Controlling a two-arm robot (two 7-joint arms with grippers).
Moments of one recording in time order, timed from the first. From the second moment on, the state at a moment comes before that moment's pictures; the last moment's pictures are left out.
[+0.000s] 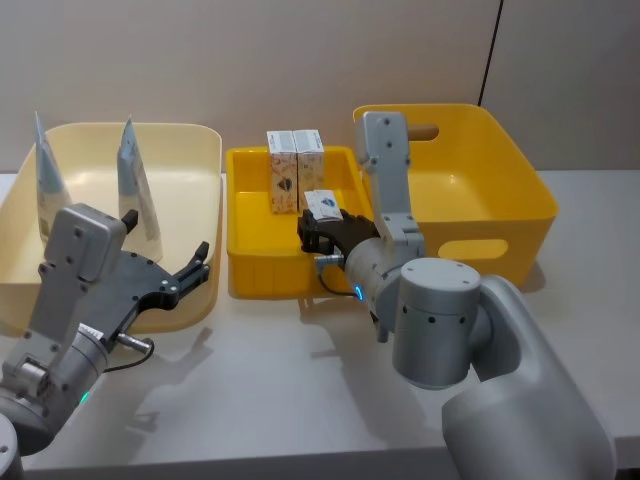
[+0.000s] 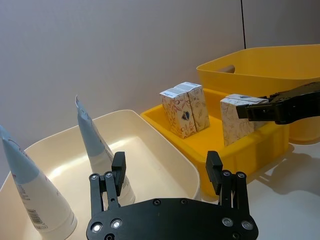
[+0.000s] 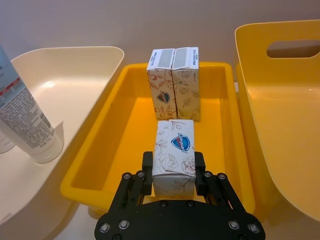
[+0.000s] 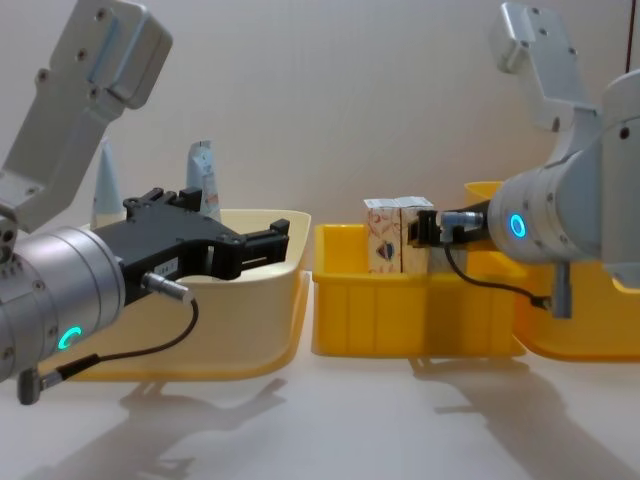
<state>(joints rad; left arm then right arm) -0.24 0.38 0.45 -1.63 -0.20 0.01 -0.01 0.40 -0.05 -0.29 -1.46 0.20 0.61 -0.18</state>
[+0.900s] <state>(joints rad) -0.24 0.38 0.45 -1.63 -0.20 0.01 -0.01 0.41 -0.06 -0.29 -1.48 0.20 0.50 -0.13</state>
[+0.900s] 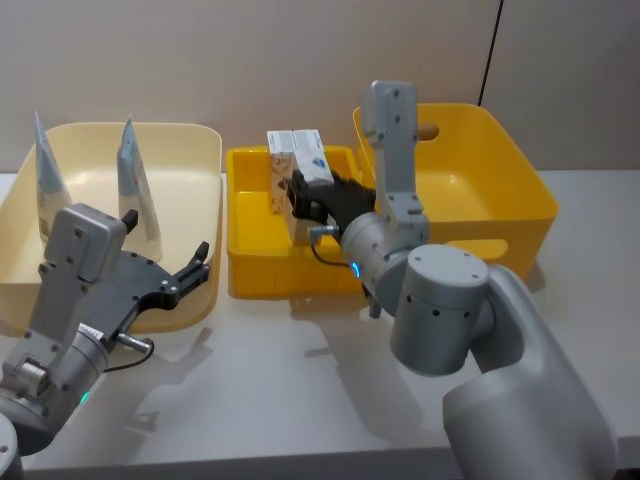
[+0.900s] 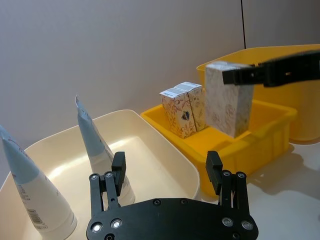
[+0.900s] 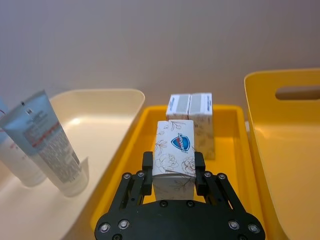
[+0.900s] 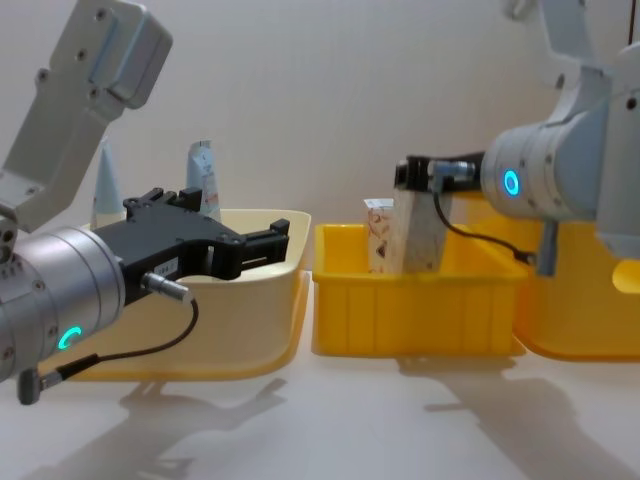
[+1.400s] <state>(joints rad) -0.24 0.38 0.45 -1.63 -0.20 0.01 -0.01 0.45 -0.06 -0.26 -1.52 0.21 0.35 -0.07</state>
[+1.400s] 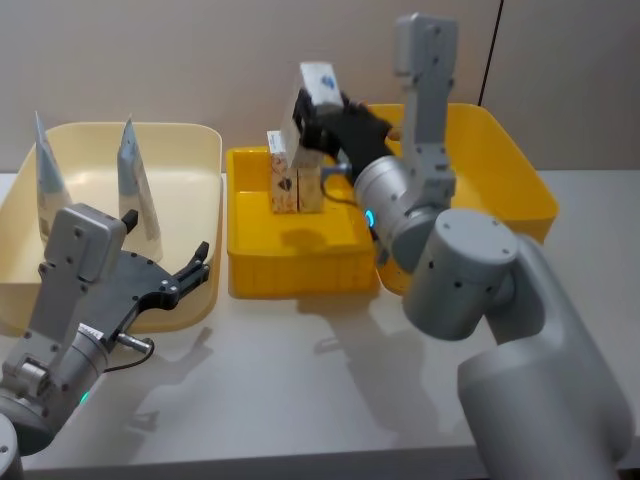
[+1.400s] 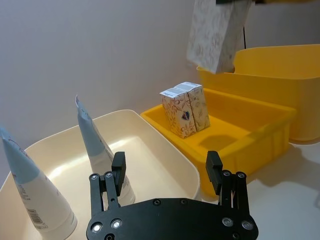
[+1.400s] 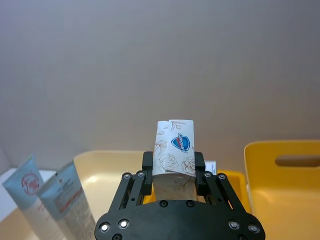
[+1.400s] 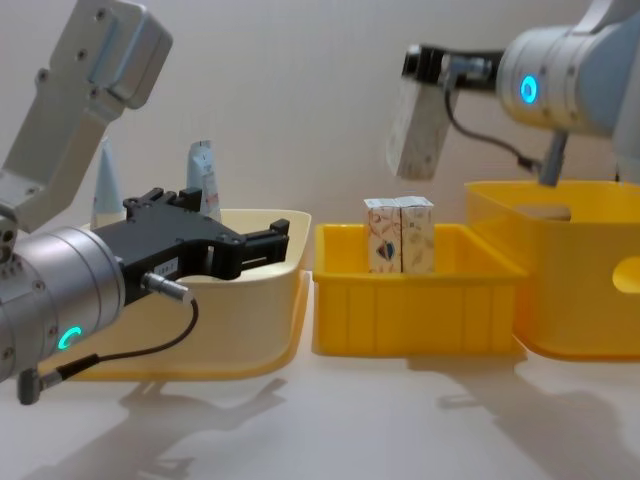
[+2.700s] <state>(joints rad) -0.24 0.38 0.45 -1.63 -0.20 0.01 -0.01 0.52 0.09 -0.07 -1.53 0.16 0.46 -0.07</state>
